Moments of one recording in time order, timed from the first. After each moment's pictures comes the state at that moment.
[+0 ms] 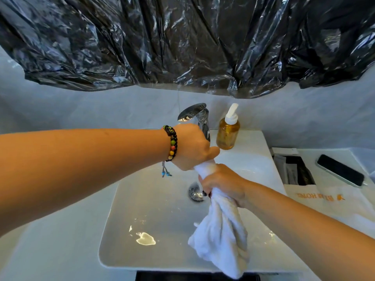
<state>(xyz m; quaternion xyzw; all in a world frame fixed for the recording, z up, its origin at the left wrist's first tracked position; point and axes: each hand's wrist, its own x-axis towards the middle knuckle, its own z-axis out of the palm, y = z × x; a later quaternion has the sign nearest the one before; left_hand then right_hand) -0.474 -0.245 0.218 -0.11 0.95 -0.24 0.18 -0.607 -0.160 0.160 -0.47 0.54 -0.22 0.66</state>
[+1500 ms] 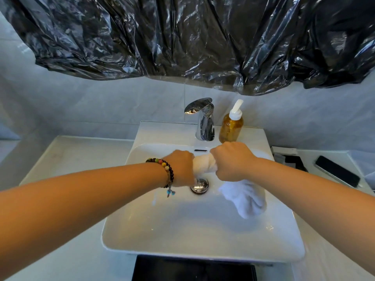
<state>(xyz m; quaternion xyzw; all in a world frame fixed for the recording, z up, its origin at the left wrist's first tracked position) -0.448 -0.191 0.167 -0.54 0.81 0.22 0.11 -0.615 -0.189 0.177 -0.83 0.55 0.11 0.04</state>
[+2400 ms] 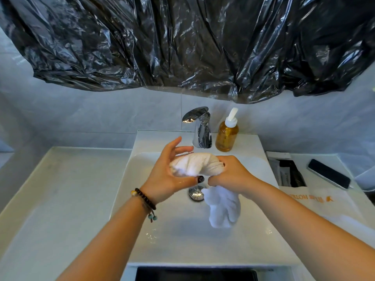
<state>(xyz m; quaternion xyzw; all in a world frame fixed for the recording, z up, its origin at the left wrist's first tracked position) -0.413 -0.166 0.153 -0.41 0.65 0.50 -0.40 -0.608 -0.157 0.172 -0.57 0.63 -0.26 0.46</state>
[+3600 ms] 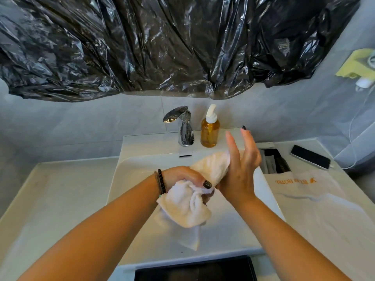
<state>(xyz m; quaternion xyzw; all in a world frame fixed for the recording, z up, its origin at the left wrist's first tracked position) -0.467 -0.172 0.176 -0.21 0.48 0.85 0.02 -0.630 -0.121 0.129 -0.63 0.61 -0.44 -0.19</state>
